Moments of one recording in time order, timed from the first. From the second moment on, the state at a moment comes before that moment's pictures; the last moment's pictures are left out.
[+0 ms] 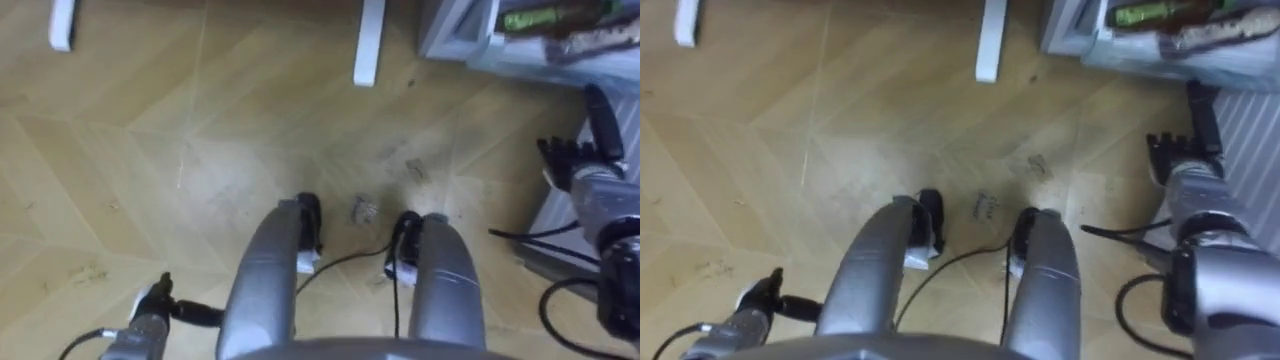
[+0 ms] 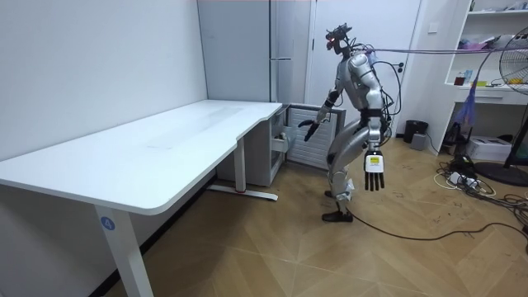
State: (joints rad) left arm 0.07 0.33 -0.28 1.01 -0.23 0.04 0.15; right arm -0.56 -0.52 -0.12 1.28 1.63 -0.01 -0.02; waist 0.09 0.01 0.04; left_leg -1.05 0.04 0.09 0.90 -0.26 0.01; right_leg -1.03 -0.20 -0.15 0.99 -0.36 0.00
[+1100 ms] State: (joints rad) left arm 0.18 0.48 -0.12 0.90 -0.28 -0.04 0.21; right arm -0.82 -0.69 0.03 0.99 1.65 -0.07 -0.47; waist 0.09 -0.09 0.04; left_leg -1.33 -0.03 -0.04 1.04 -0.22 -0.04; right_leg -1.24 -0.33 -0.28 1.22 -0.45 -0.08
